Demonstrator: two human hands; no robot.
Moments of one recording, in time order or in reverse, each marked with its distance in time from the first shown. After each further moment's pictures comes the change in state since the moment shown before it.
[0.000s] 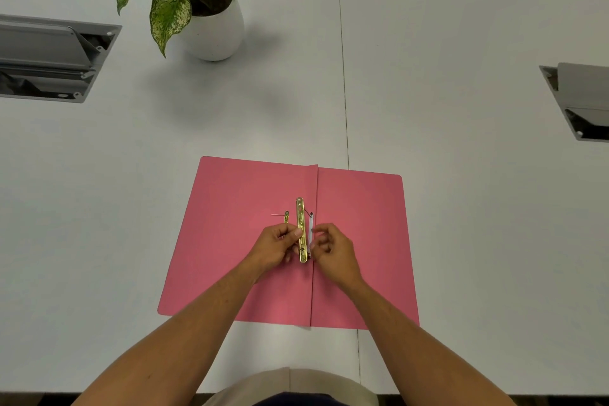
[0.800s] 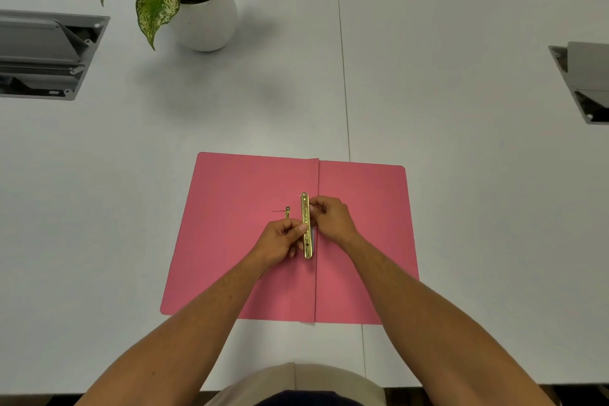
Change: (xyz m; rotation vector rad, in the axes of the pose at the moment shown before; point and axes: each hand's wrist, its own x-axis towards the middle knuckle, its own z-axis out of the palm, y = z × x) left_hand 0.012 -0.004 0.001 0.018 -0.003 -0.033; right_hand 0.062 -0.028 -0.001 -0.113 -0.116 0.090
